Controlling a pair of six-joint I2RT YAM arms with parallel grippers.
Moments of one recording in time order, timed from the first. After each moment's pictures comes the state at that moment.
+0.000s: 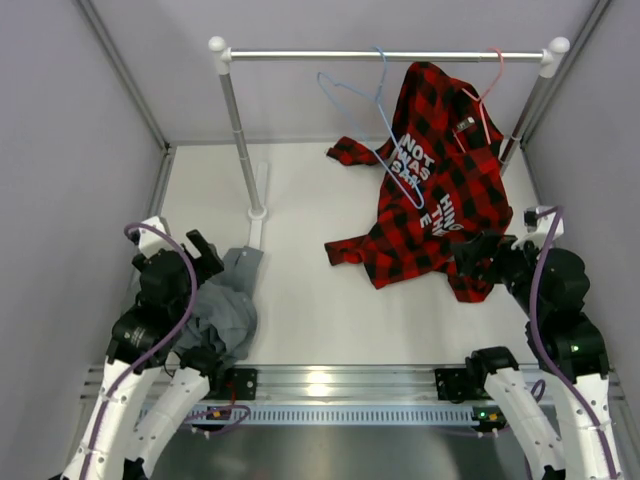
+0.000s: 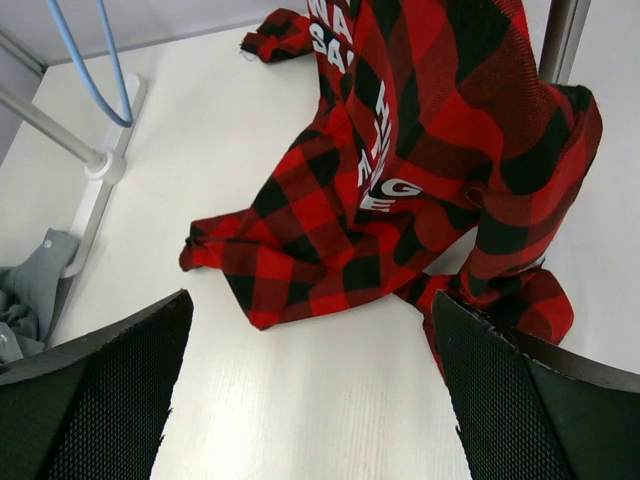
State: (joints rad) left arm -0.32 0.50 0.85 -0.74 -0.50 -0.48; right arm 0.15 0.46 0.90 -0.71 -0.08 0.30
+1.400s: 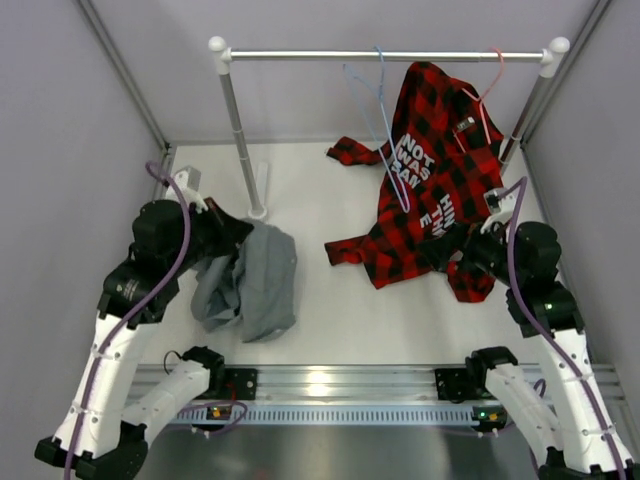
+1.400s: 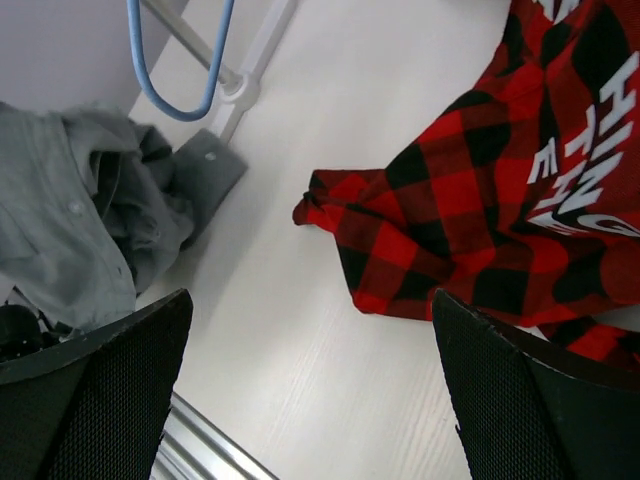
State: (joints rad) left arm -0.32 0.80 1.16 -0.80 0.05 -0.63; right arm 0.16 0.62 0.81 -0.50 -0.44 0.34
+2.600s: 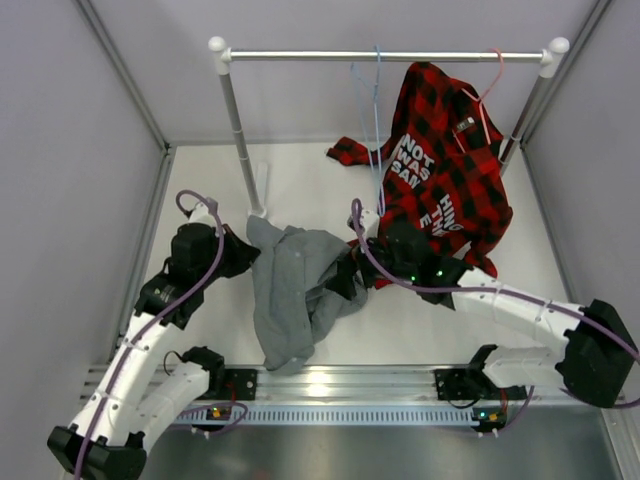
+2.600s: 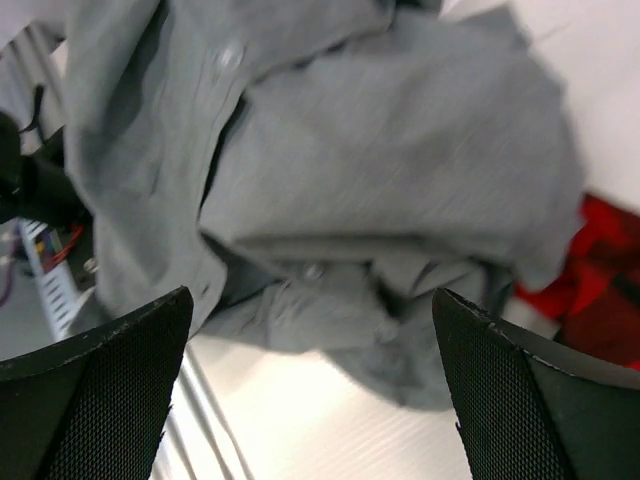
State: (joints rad) left arm -0.33 0.75 0.81 -0.57 0.06 -0.69; right arm 0.86 1.18 0.75 -0.03 -0.28 0.25
